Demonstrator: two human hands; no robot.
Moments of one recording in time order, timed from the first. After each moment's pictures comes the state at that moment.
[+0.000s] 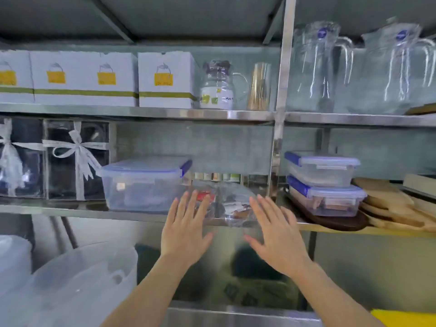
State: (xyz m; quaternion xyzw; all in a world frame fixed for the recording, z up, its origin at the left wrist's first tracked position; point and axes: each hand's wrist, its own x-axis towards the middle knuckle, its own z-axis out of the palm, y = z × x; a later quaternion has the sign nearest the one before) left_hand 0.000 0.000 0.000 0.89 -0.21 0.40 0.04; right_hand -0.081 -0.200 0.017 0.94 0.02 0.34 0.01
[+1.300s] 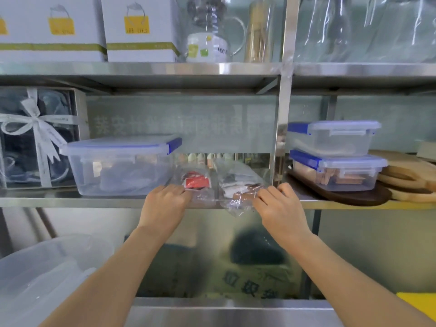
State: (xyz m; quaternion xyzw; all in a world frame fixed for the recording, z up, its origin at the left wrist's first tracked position) left_hand 0.045 0.011 0.007 0.86 -0.28 0.42 -0.07; right_hand -0.025 -0.215 -0.008 0.85 0.10 0.49 0.17
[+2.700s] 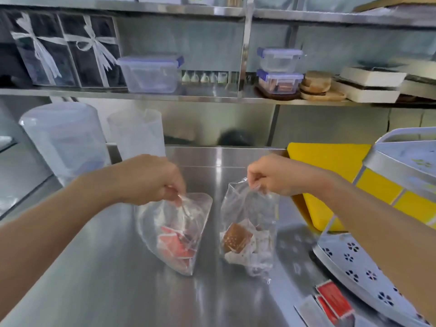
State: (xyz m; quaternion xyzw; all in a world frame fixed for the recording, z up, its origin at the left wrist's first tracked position) left_hand -0.396 0.139 0.055 0.89 -0.44 -0.06 -0.04; right_hand -0.442 -0.115 0.039 0.98 0.13 -0.06 -0.10
